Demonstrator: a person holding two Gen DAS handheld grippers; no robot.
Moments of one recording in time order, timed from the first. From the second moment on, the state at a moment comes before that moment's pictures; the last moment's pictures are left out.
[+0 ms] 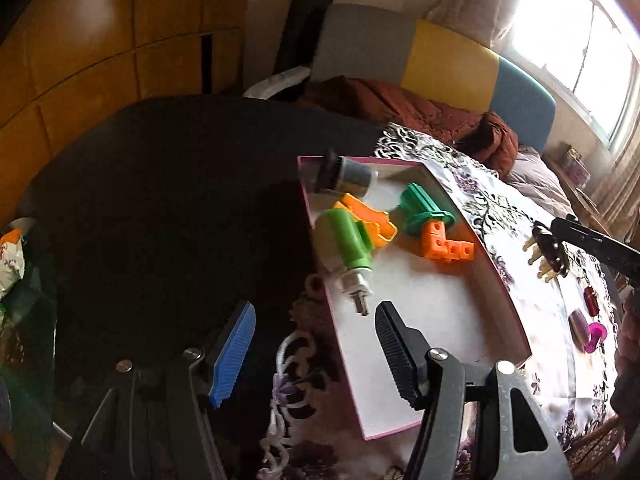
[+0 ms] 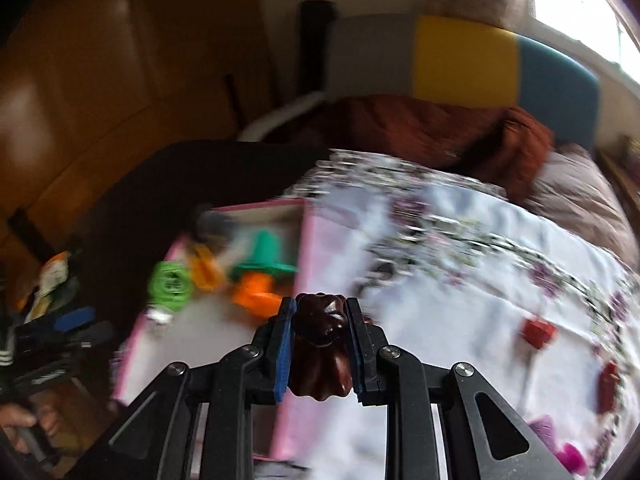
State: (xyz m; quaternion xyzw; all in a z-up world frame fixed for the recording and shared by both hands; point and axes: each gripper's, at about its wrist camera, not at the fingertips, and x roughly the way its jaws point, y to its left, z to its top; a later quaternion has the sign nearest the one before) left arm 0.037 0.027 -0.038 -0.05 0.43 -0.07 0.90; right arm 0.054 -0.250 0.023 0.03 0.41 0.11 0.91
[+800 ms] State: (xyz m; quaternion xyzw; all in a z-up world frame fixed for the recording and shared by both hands) left arm 0.040 0.037 -0.045 -0.06 0.44 -0.07 0.89; right arm 0.116 -0.108 -0.042 -0.06 0.46 0.14 0.87
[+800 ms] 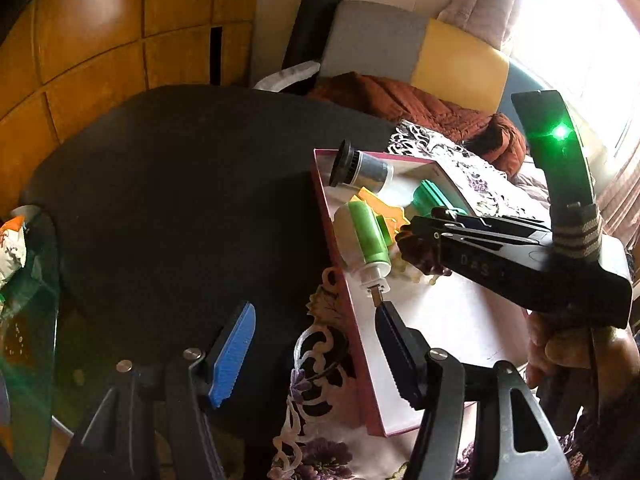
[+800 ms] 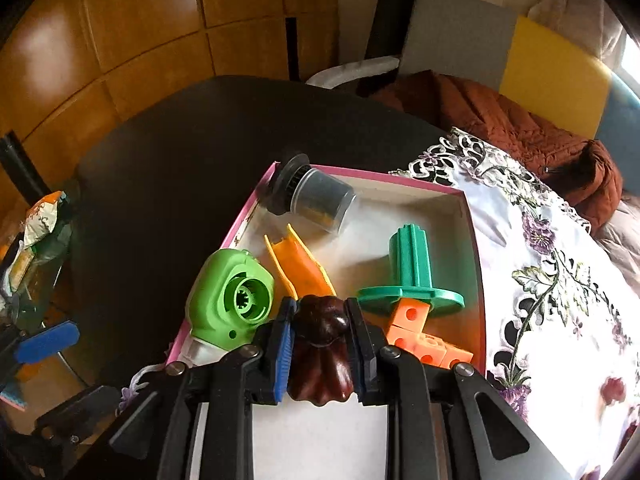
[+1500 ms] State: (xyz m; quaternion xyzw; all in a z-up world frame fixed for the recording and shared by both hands) left arm 0.028 0.029 -0.031 -0.04 0.42 -0.07 0.90; right arm 0.078 -0.146 -0.003 -0.01 0.41 0.14 0.90
